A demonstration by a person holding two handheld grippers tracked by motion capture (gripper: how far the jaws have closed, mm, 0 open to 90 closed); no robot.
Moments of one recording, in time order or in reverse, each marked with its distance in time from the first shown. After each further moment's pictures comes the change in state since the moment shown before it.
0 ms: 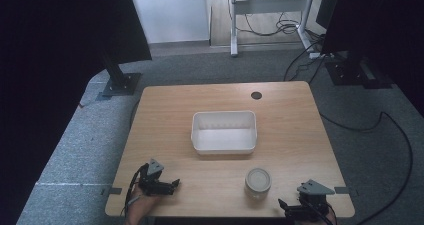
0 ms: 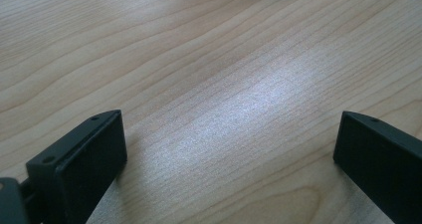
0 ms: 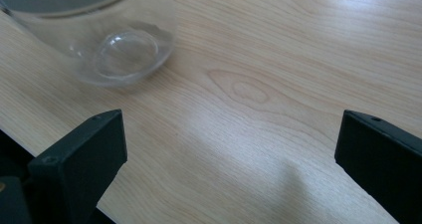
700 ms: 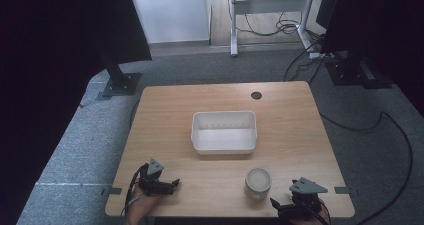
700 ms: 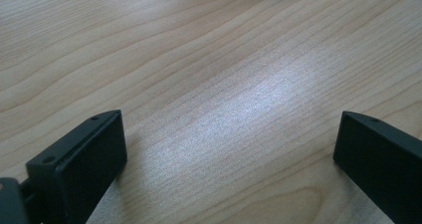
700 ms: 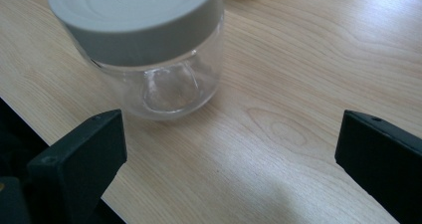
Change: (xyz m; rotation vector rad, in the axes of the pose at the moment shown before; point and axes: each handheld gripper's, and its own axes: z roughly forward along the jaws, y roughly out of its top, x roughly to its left) left arm 0.000 0.000 0.000 0.000 0.004 -0.003; right arm 0.017 0.018 0.001 -0.043 0.063 -0.057
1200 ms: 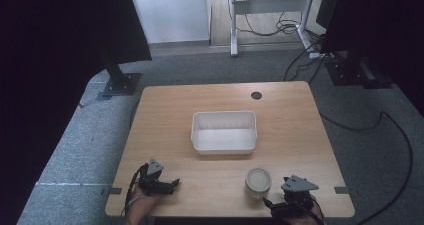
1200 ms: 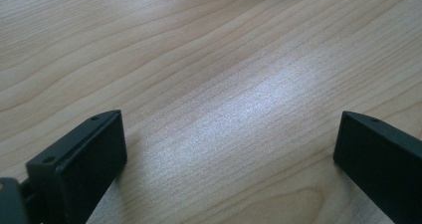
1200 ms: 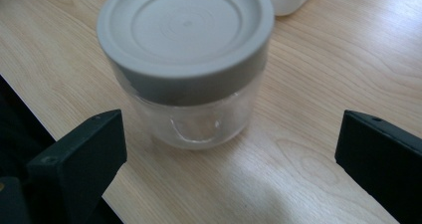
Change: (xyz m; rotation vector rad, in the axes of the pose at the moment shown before) left arm 0.000 0.000 0.000 0.000 0.002 -0.002; right arm 0.013 0.015 0.009 -0.013 0.051 -0.053
